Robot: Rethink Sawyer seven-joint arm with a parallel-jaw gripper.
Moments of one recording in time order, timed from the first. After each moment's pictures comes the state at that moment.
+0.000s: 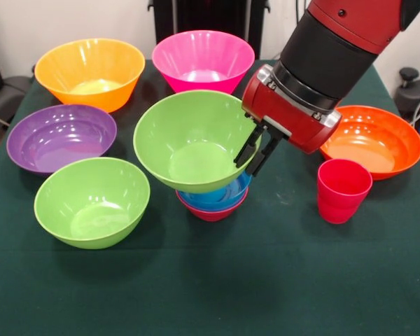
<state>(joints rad) 0.17 -0.21 -0.53 0.93 0.08 0.81 2.26</state>
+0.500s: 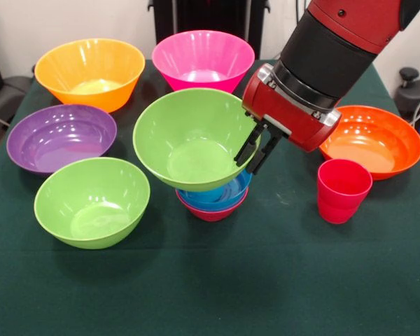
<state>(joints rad) 0.17 -0.22 -0.53 0.94 0.08 0.81 2.26</state>
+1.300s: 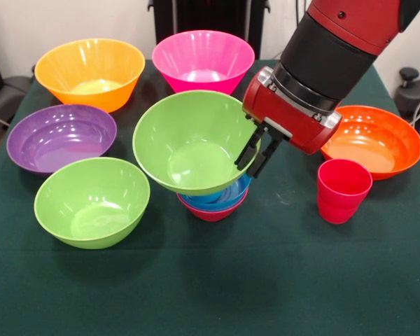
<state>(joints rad) 0.17 -0.21 -0.52 0.95 0.08 0.78 2.26</state>
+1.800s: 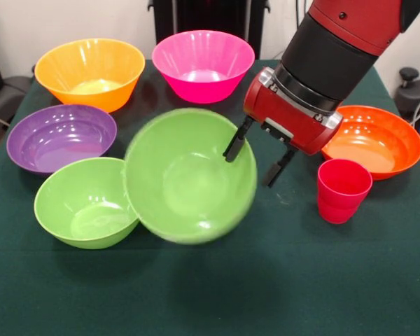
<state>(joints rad) 0.17 -0.21 -0.52 0.95 0.08 0.78 2.26</state>
